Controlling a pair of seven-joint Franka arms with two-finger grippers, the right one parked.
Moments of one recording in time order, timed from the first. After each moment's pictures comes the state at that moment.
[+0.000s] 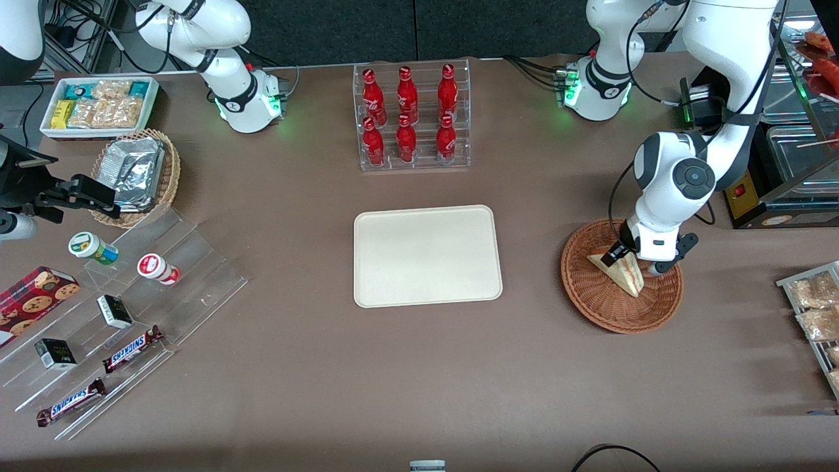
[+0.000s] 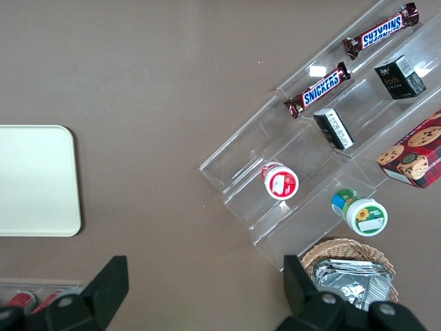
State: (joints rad) arm -0.04 0.20 -0.07 -2.37 0.05 2.60 -0.84
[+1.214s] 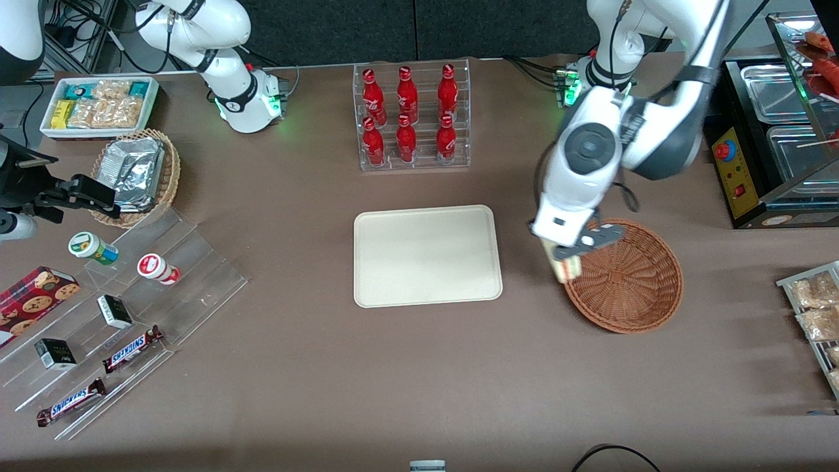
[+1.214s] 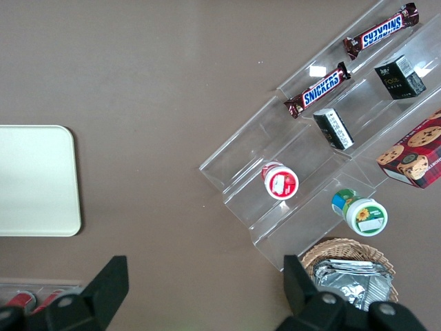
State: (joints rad) arm -0.44 0.20 -0.10 -1.86 0.07 1.94 -0.85
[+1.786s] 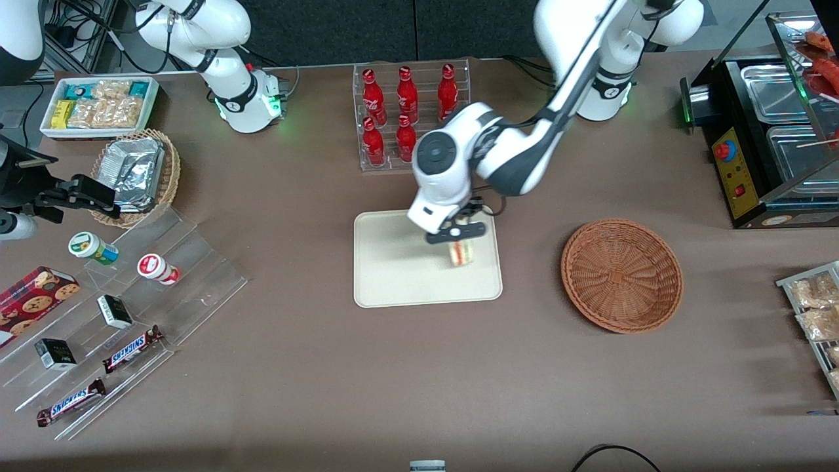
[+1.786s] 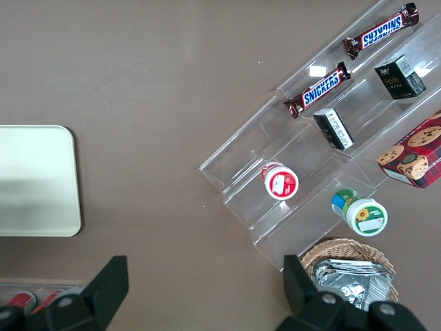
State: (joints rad) arm -0.73 0.55 -0.10 -1.62 0.05 2.02 -0.96
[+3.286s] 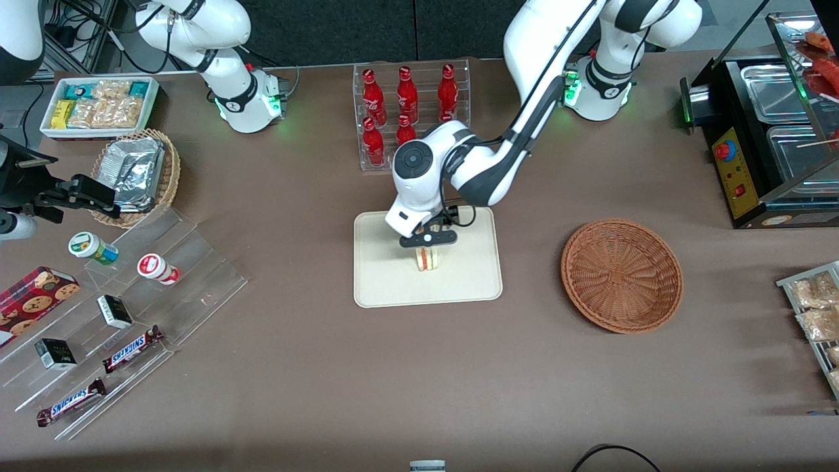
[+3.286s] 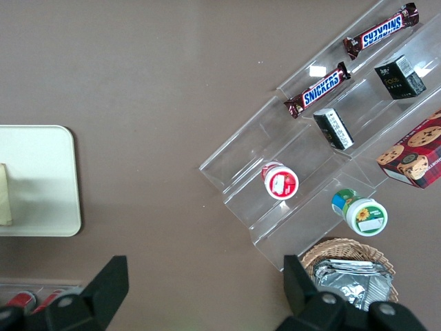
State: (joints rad) arm -0.80 0.59 -0.04 -1.59 0.05 2.09 -0.97
